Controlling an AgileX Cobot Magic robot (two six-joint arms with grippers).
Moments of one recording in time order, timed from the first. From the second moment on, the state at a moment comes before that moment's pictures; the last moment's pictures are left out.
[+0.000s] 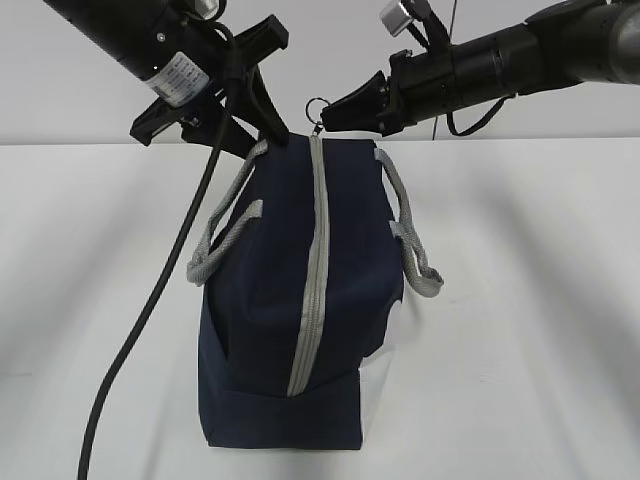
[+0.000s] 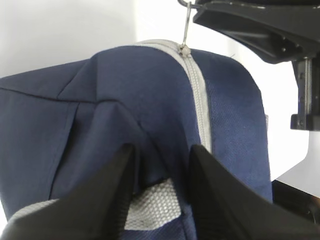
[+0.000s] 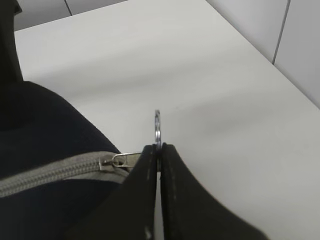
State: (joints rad) left arm -0.35 1.92 -1.72 -0.57 1.08 -0.11; right arm 0.11 2.23 -1.82 1.29 1.08 -1.70
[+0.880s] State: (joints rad) left arm -0.35 1.92 -1.72 -0.56 1.07 -0.02; right arm 0.07 2.26 -1.82 1.28 1.13 -1.95
